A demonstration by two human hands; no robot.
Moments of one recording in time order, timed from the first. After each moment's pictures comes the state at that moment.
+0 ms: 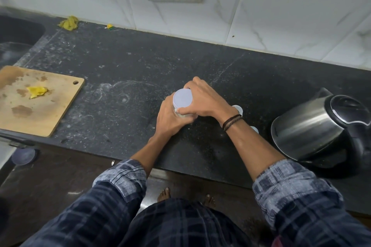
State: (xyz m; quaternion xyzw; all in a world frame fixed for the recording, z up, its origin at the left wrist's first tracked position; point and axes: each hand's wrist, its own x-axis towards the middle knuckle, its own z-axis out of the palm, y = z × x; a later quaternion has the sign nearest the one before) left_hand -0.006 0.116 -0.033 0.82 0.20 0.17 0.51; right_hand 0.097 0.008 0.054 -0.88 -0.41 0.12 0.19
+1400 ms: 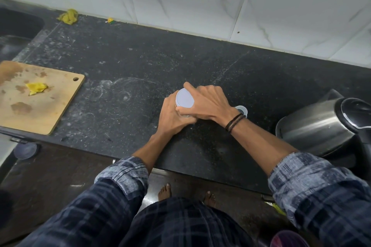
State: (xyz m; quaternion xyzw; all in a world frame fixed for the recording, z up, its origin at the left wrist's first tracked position) left_hand 0.005 0.127 -0.057 0.85 0.18 0.17 0.46; right_hand 0.097 0.012 0.040 -0.89 -0.46 -0.03 0.00
